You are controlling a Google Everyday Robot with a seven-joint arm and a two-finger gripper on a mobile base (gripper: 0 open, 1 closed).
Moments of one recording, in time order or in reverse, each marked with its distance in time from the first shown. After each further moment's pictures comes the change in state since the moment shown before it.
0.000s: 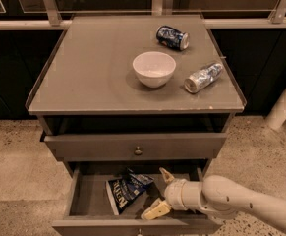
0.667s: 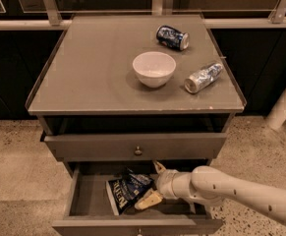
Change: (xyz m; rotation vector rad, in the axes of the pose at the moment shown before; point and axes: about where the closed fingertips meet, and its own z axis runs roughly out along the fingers) arm -0.013 -0.027 0.037 0.005 -0.011 -0.043
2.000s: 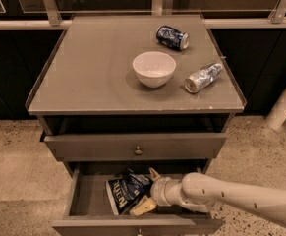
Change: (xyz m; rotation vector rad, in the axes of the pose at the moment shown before) arm 0.032 0.017 0.040 -0.021 0.050 0.058
